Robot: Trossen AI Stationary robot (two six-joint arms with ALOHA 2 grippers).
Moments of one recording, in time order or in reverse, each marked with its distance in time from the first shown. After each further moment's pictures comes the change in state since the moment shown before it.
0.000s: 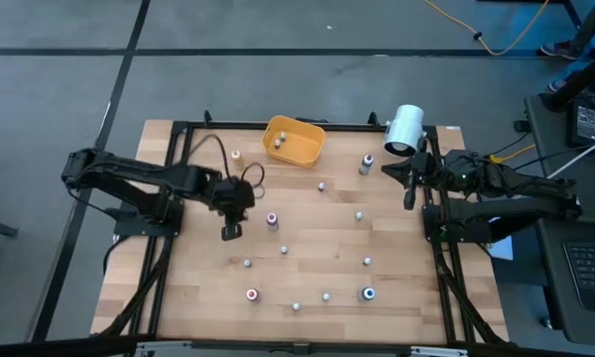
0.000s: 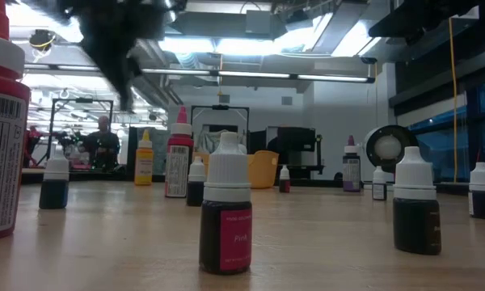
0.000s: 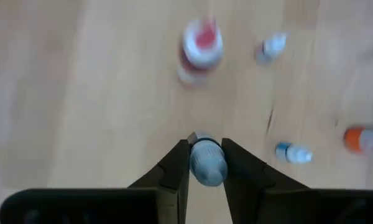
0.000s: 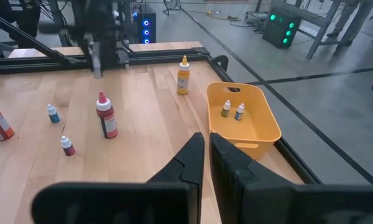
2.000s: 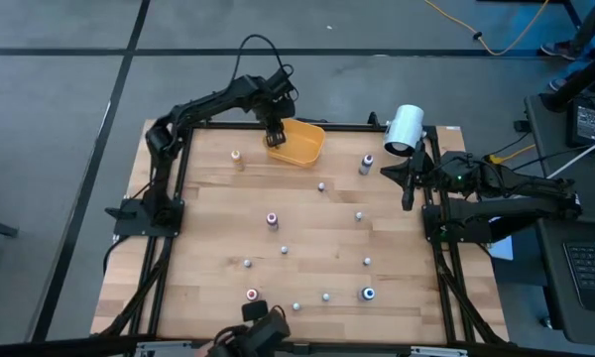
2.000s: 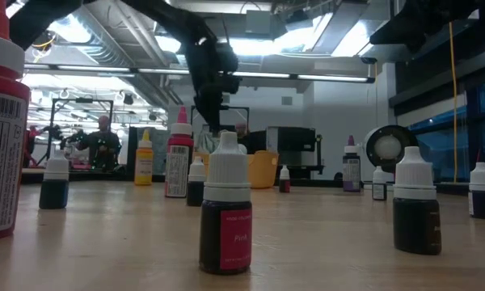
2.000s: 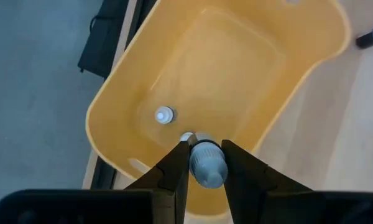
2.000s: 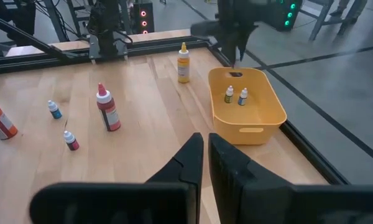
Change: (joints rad) left arm 0.710 0.775 0.863 -0.189 0.091 0.646; right arm 0.000 0.009 -0.011 -0.030 0.000 0.073
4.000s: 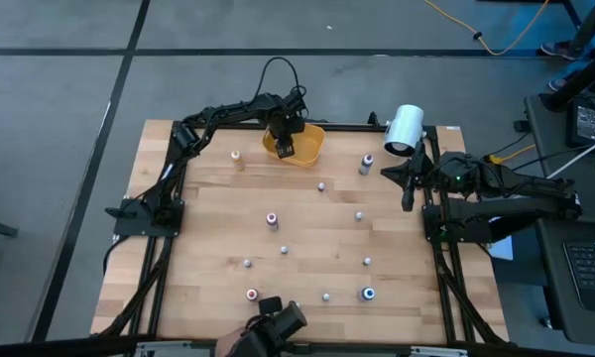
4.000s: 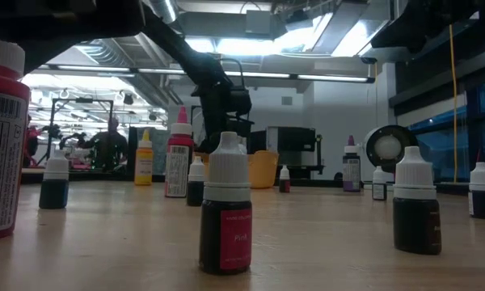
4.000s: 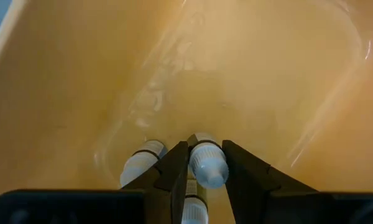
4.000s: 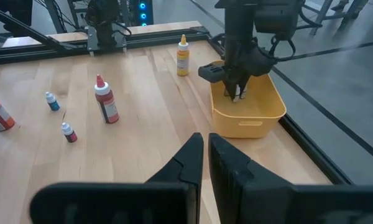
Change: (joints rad) left arm -0.014 0.236 -0.009 0.156 -0.021 0.013; right arm 0.000 0.000 0.000 -0.027 0.000 -0.002
